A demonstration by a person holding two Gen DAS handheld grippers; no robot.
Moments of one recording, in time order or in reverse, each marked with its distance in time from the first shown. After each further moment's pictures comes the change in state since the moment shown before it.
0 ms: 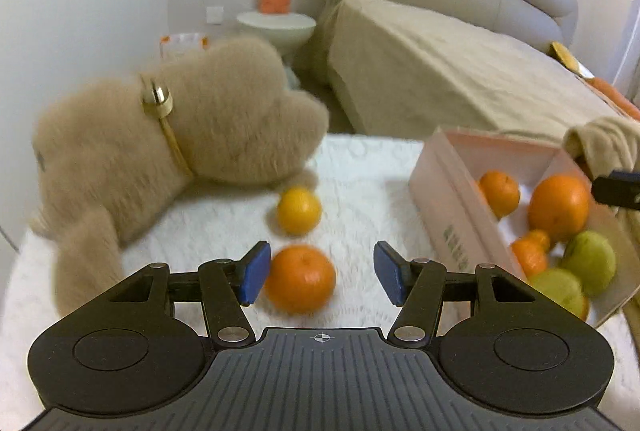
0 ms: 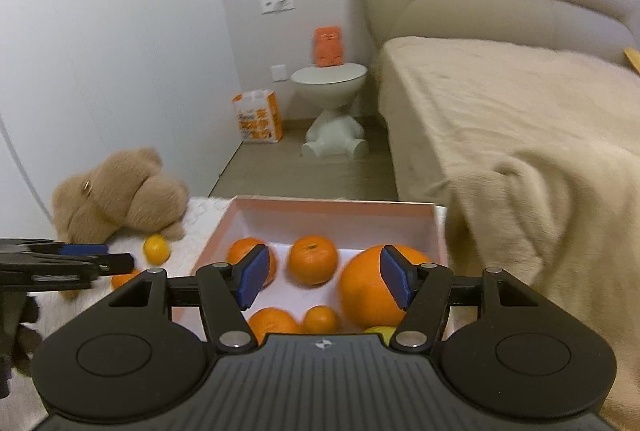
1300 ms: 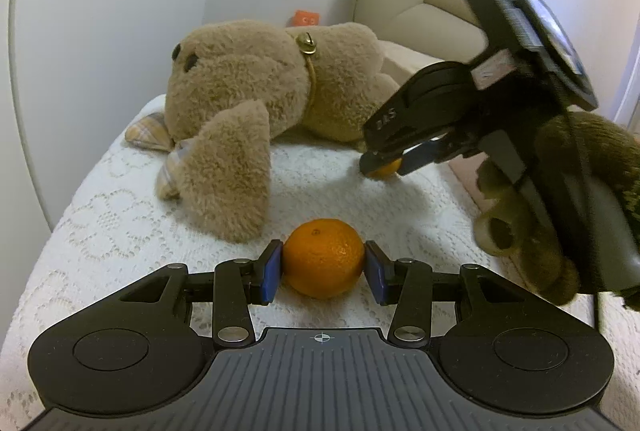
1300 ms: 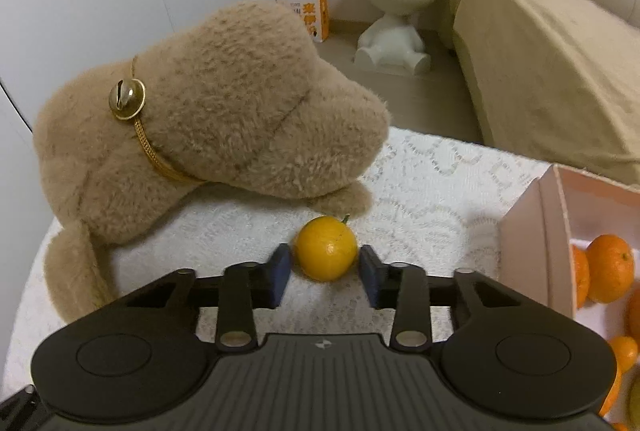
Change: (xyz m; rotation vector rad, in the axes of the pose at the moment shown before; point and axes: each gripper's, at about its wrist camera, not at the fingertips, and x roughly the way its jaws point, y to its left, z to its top) left arm -0.061 0.083 -0.089 -0.101 -0.150 -0.034; right arm 0.162 0.194 0.018 -0.077 0.293 0.002
